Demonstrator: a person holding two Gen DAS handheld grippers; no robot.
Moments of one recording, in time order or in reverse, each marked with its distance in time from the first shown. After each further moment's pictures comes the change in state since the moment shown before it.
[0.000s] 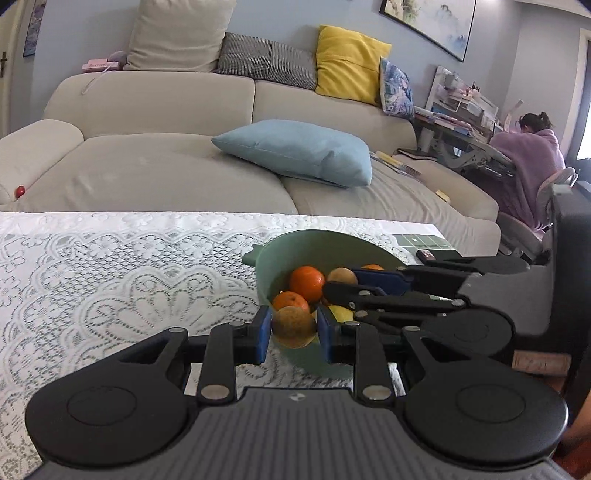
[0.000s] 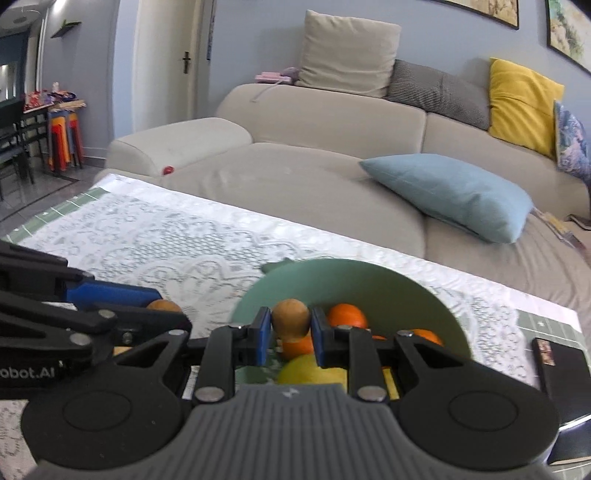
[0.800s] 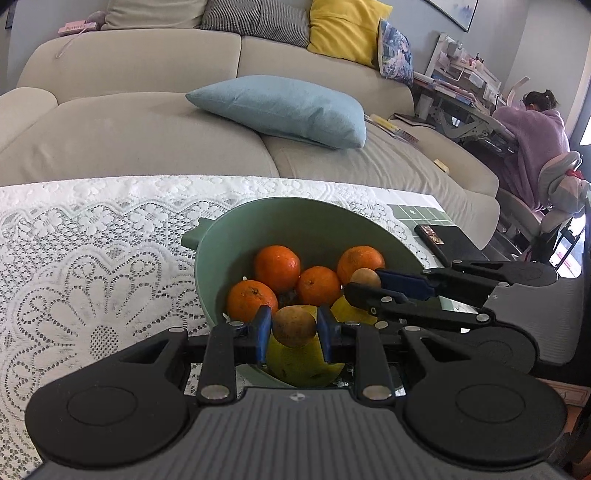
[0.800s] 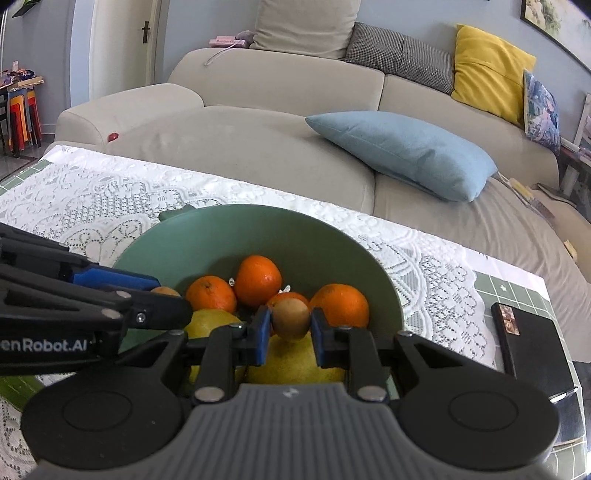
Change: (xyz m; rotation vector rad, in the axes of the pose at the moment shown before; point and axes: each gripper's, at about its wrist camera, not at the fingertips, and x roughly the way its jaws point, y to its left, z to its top) left arm 0.071 -0.016 0.006 -0.020 0.125 -0.040; right arm 0.028 -0.048 -0.019 0.024 0.111 -0.105
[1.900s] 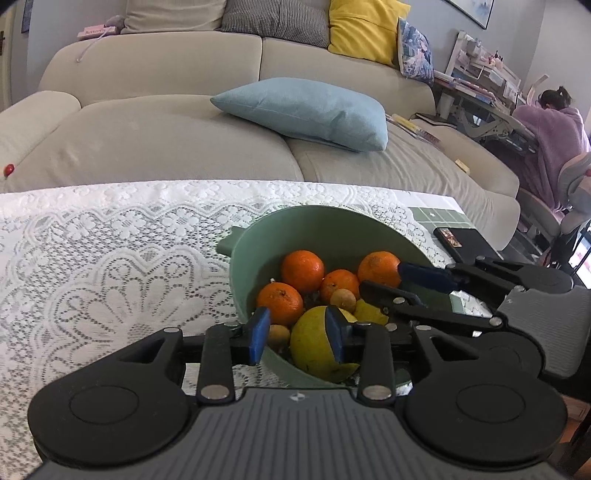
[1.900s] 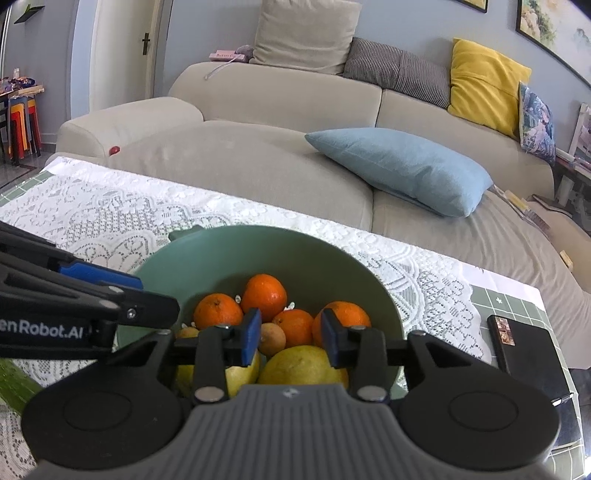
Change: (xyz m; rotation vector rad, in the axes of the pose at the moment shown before) left arm -0.023 -0.001 0.007 -0.001 0.010 0.095; right arm -0.017 0.009 0.006 0.001 -0.061 -0.013
